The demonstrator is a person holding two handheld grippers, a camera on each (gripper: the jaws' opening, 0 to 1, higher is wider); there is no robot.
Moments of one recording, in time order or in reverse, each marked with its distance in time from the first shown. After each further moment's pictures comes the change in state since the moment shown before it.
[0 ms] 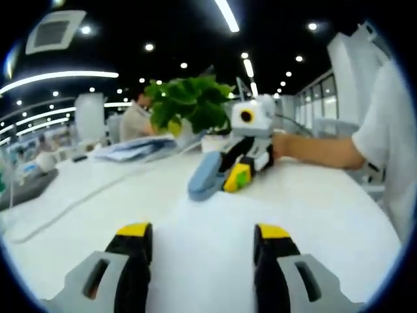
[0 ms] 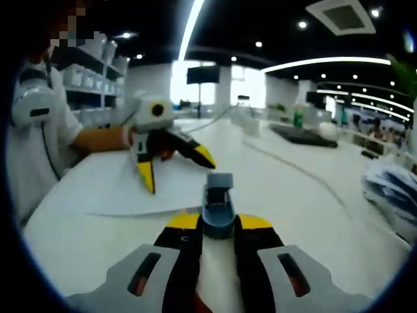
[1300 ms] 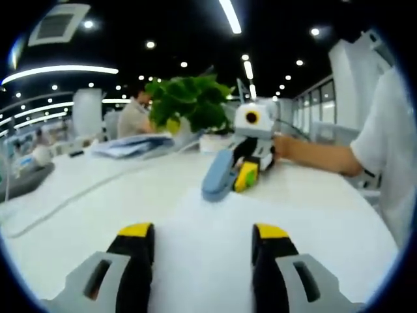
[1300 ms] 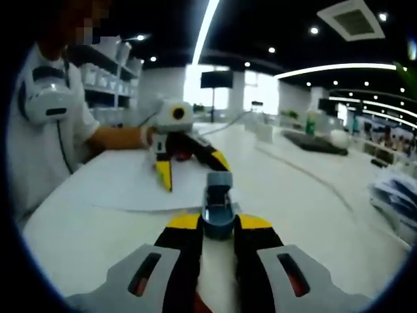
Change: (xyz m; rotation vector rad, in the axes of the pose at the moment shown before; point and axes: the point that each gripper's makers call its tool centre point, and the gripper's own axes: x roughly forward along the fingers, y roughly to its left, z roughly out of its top) left arm 0.002 -0.003 -0.003 -0.033 0.003 -0.028; right arm -0.006 0.017 0.003 -0.044 -0.030 0.082
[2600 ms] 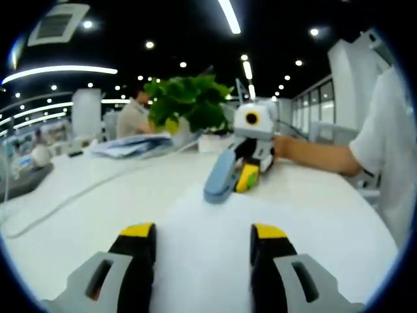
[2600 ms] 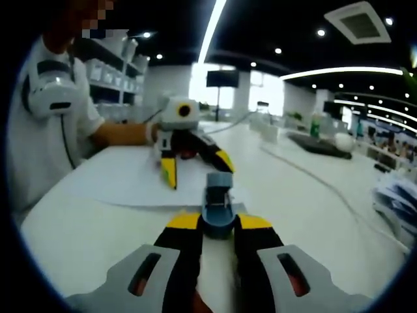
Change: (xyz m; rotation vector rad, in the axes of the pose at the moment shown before) left arm 0.002 0.002 0.002 0.002 -0.002 -0.007; right arm 0.002 0.005 -0.001 -0.029 0.001 0.023
